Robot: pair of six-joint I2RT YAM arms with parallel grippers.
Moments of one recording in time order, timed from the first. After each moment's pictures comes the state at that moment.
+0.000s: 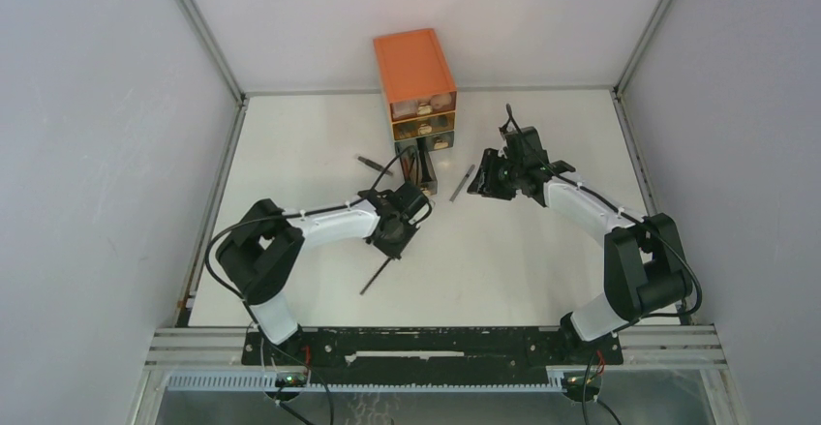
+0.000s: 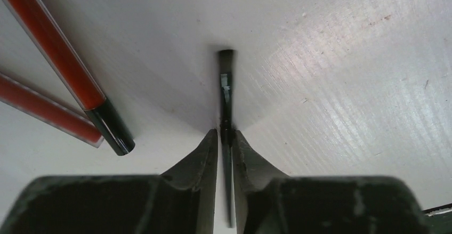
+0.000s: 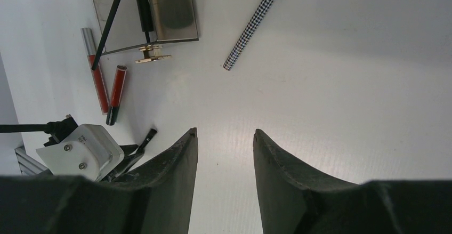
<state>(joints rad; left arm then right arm) -0.82 1.73 1.04 -0.63 -0.09 -0.15 0.35 1.53 1.00 -0.33 -0.25 0.54</state>
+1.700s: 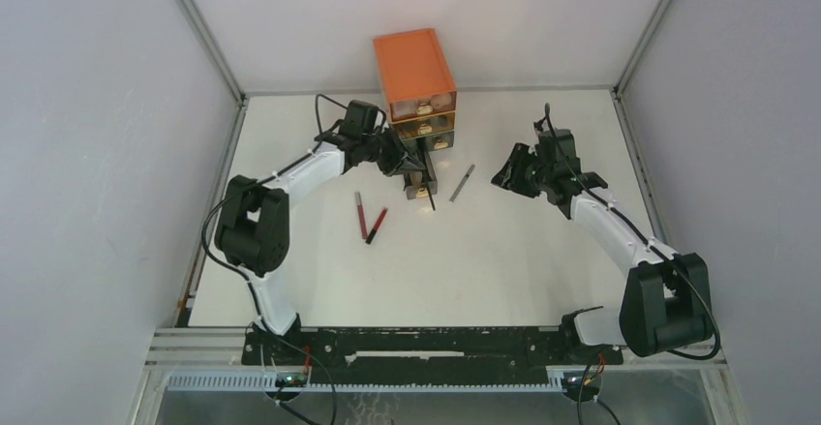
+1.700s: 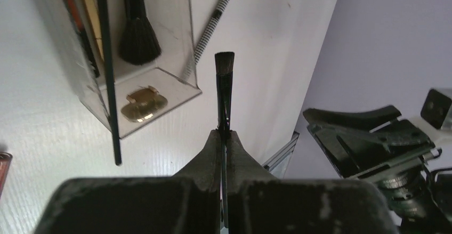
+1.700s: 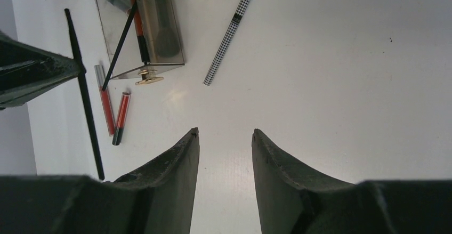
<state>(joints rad) -0.43 1.84 1.38 -0.32 0.49 -0.94 0.22 1.34 0.91 -0.31 -0.23 0.54</state>
